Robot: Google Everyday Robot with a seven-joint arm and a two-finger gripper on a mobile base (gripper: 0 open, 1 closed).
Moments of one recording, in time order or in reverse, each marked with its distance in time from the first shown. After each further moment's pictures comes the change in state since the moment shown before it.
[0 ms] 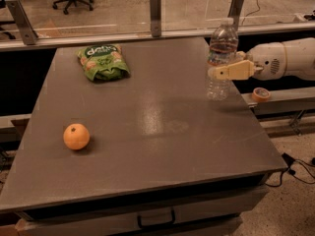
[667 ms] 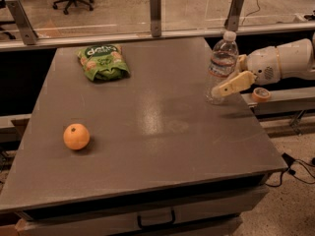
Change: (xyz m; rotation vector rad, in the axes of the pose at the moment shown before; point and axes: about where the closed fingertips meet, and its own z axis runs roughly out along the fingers) arm 0.035 -0.030 -0.002 0.148 0.187 -0.112
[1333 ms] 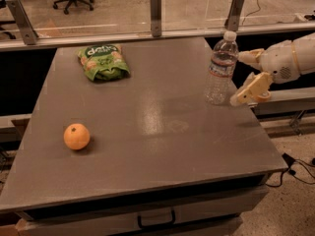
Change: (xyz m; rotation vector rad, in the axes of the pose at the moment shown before) arm 0.013 0.000 -0.040 0.121 0.181 -0.135
